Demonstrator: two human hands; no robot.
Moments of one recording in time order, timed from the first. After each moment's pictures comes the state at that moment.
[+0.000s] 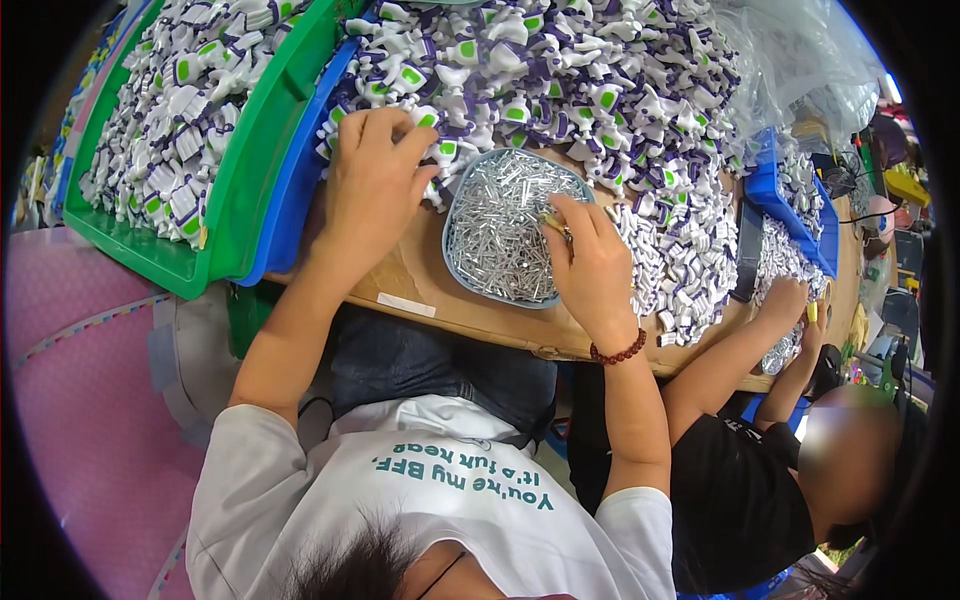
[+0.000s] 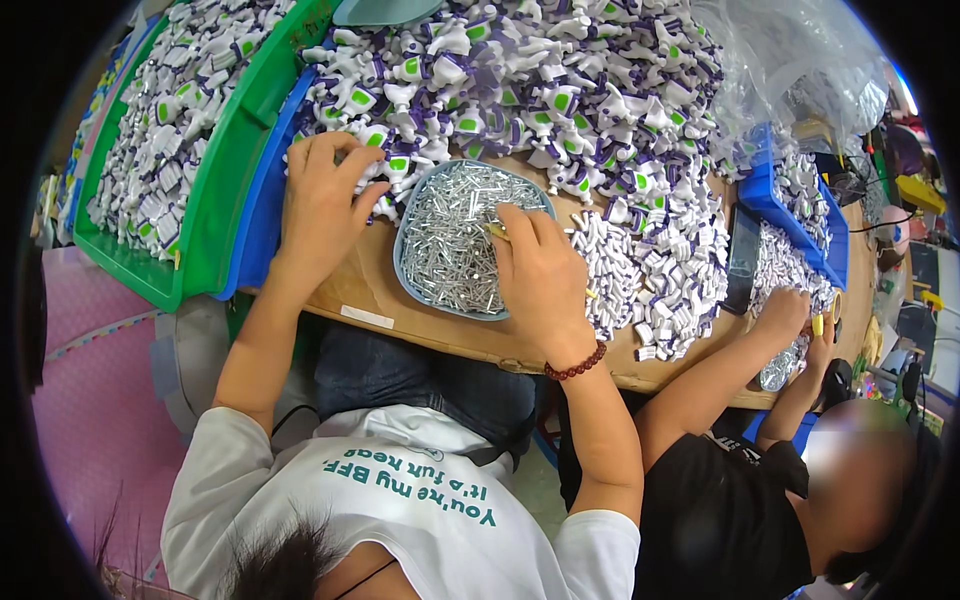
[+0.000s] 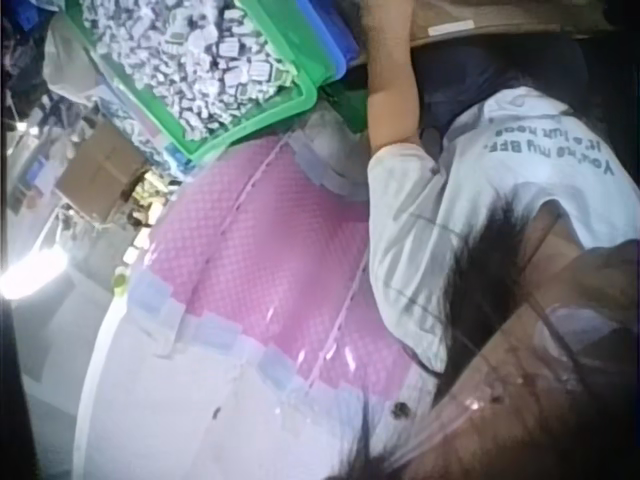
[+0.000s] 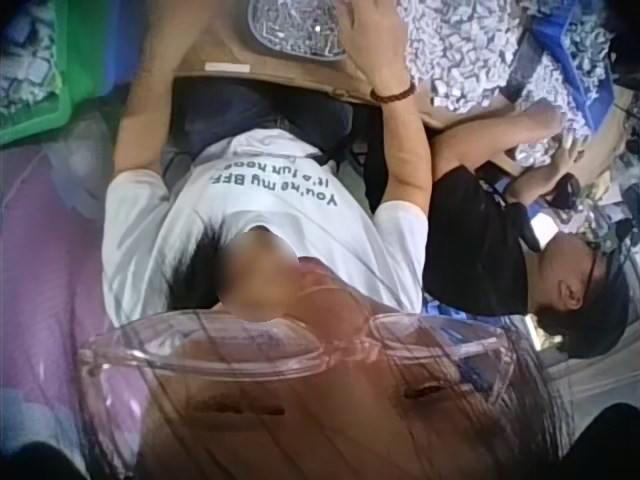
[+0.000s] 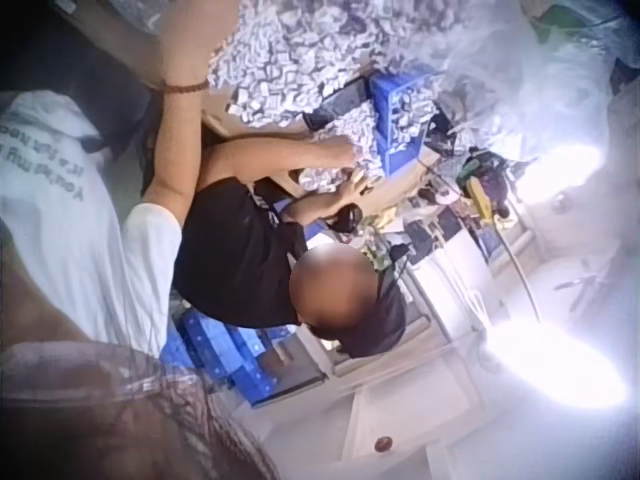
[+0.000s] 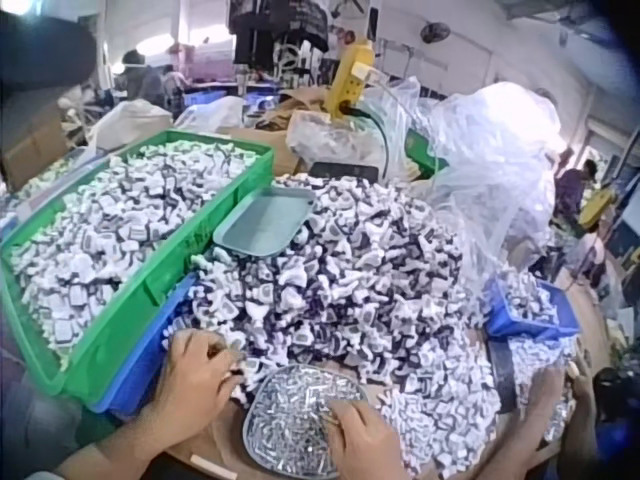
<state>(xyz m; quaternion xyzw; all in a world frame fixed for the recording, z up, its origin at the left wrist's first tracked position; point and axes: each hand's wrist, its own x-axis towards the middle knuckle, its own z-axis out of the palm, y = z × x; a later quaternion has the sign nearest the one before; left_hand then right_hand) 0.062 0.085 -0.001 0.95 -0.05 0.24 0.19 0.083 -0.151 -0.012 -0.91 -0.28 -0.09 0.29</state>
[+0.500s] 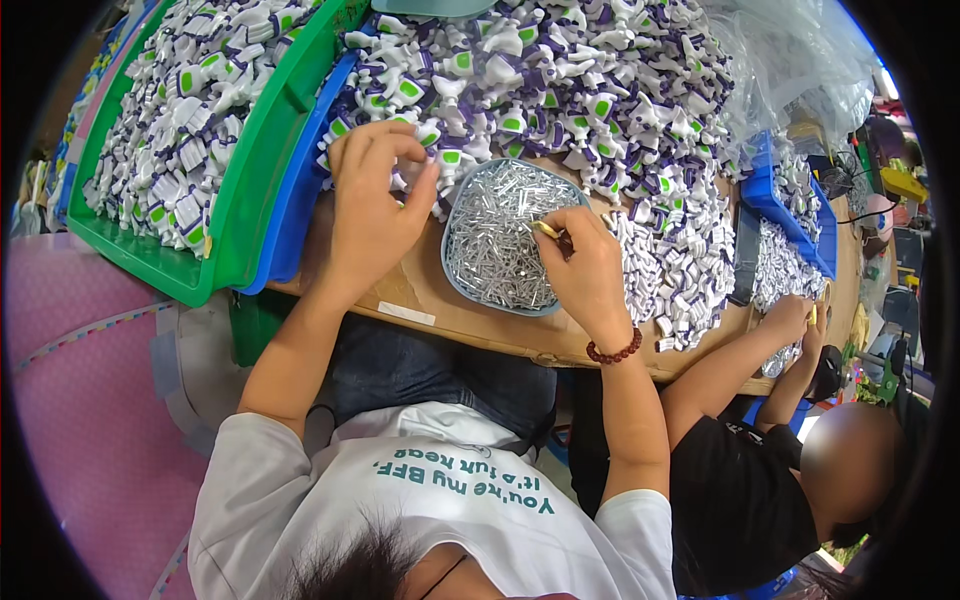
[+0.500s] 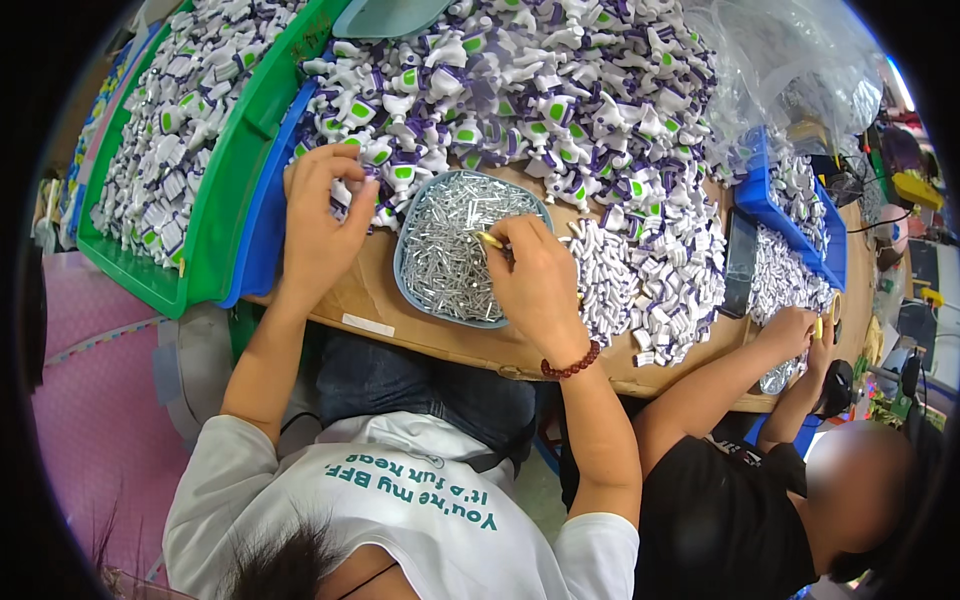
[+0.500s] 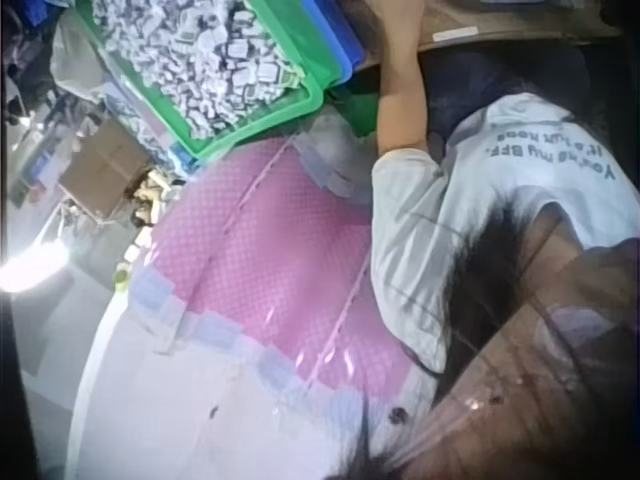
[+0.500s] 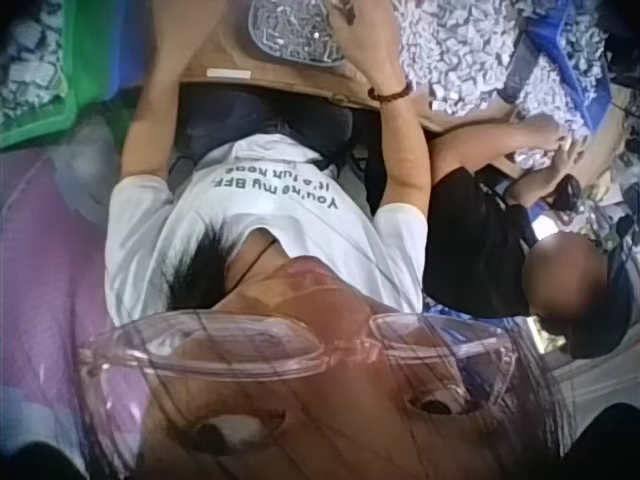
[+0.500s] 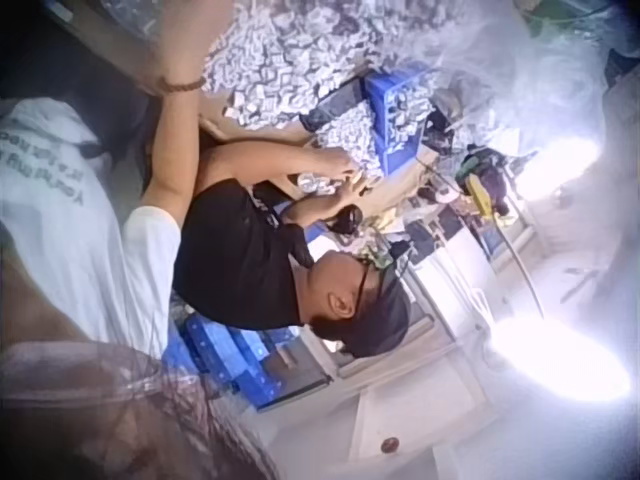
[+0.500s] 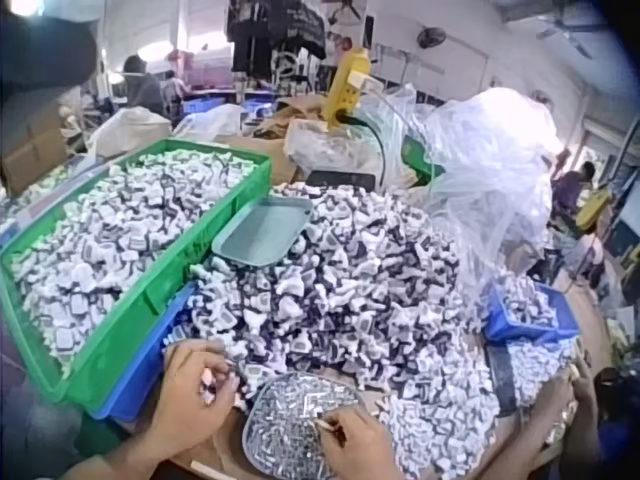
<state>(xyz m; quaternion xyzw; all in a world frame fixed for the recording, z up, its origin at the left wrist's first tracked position) 0.059 0.080 0.002 0.91 -0.03 0.30 0.30 0.087 -0.148 -0.013 -0.89 -0.24 -0.01 0.39</state>
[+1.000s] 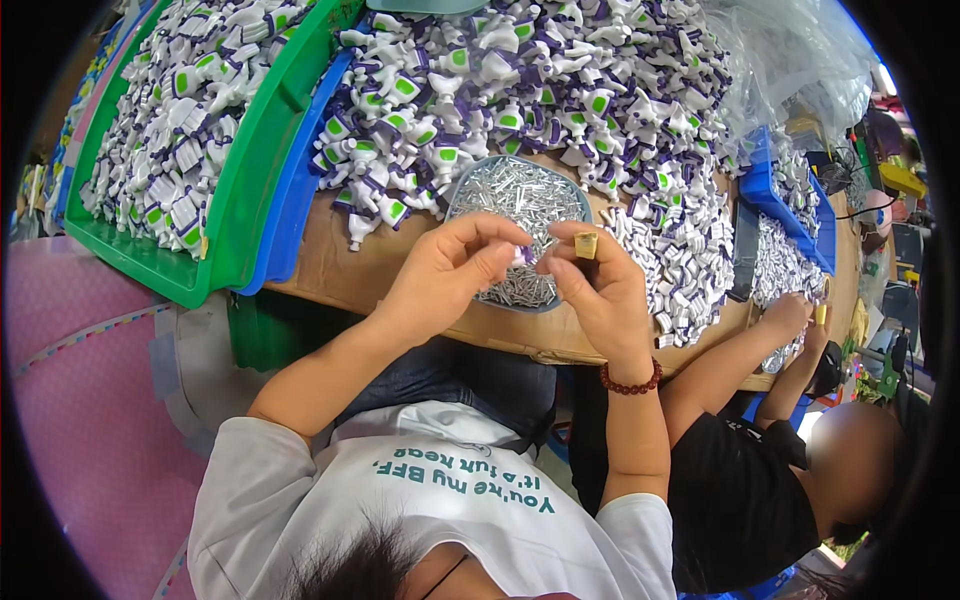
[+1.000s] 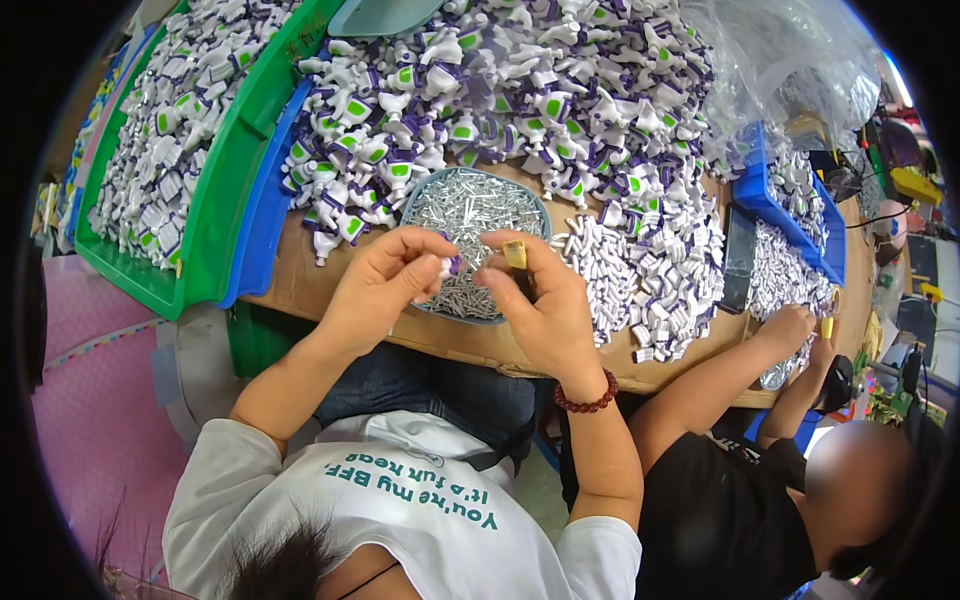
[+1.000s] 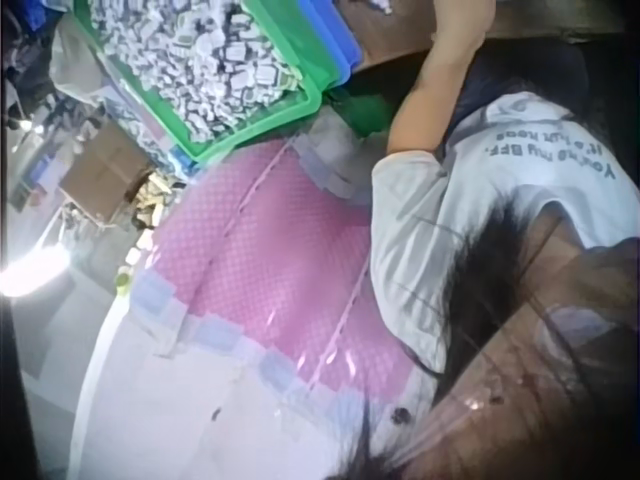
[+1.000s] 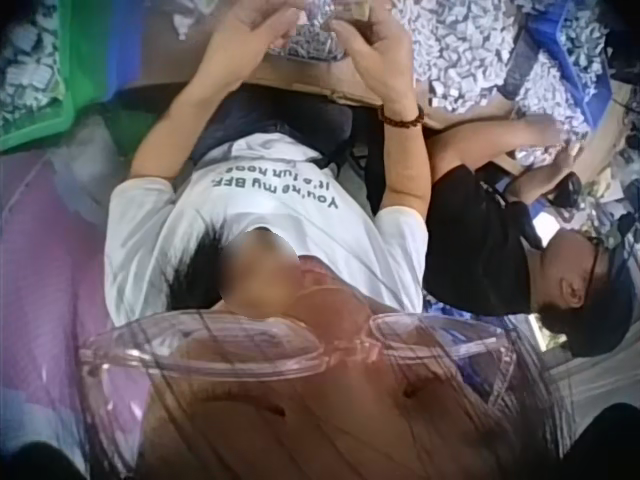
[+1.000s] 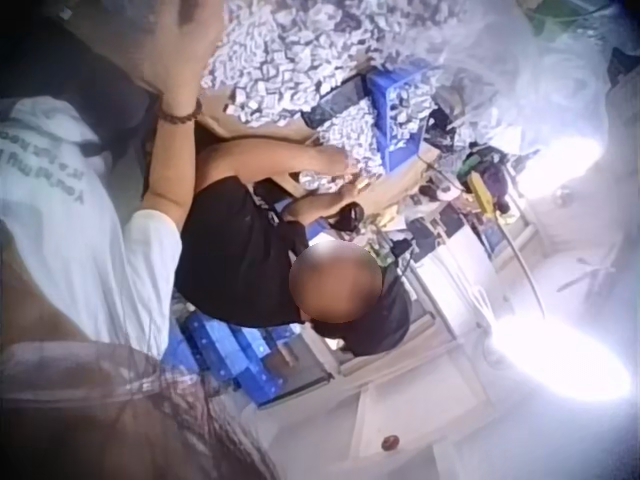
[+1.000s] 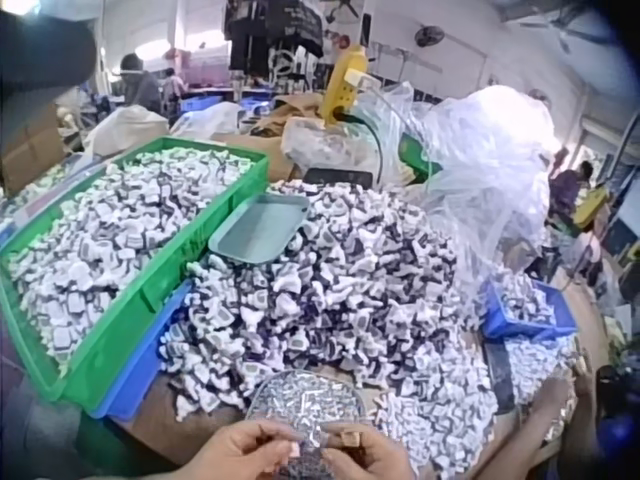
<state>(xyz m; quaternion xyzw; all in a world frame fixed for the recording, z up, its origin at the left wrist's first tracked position) 0.023 0.023 0.004 0.54 0.03 -0.12 0.83 0.060 -0.158 0.028 -0.71 -0.10 0.20 0.66</state>
